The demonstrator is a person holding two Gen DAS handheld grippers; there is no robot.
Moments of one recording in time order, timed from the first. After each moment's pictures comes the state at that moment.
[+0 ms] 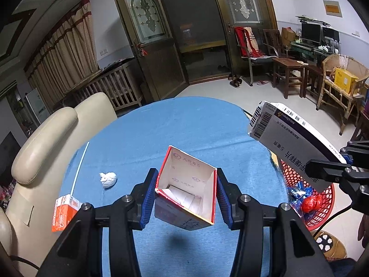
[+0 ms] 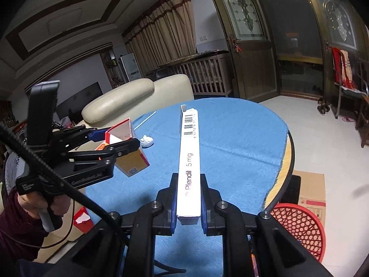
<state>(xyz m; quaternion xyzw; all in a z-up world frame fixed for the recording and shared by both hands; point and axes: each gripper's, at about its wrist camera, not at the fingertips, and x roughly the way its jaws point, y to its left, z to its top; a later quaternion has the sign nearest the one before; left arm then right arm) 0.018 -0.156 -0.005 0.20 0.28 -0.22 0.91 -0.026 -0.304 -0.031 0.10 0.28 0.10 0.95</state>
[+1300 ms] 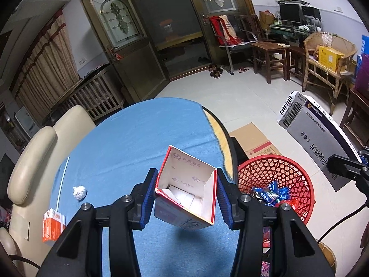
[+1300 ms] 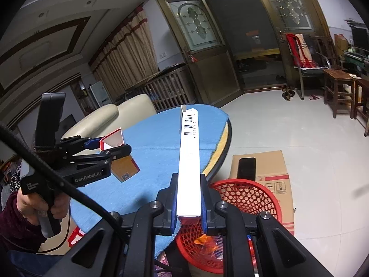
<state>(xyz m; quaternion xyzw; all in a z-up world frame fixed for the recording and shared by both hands) -0.029 -0.276 -0.021 0.26 0.29 -0.25 0.89 -0.137 -0.422 -0.056 0.19 0.24 0.00 0.95</state>
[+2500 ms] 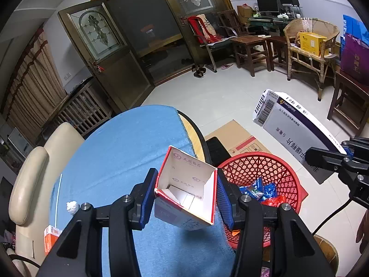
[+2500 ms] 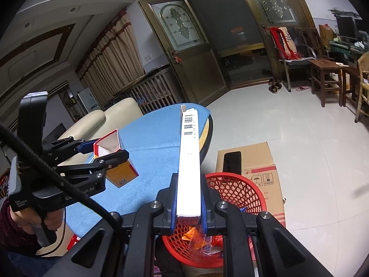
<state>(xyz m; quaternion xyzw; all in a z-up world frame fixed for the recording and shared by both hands) -0.057 -0.311 -0.023 0.30 0.27 -0.29 0.87 -0.154 -0.446 -0.063 0.22 0.25 -0.04 0.94</state>
